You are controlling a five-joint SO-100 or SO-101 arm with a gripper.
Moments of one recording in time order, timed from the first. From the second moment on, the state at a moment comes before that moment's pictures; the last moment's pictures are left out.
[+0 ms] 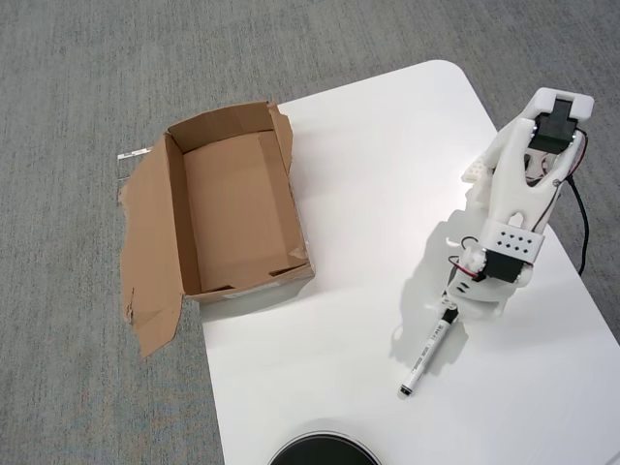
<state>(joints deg) -55.6 82.8 111.5 51.2 99.6</state>
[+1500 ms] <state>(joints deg) -32.3 97.6 93.6 51.5 80.6</state>
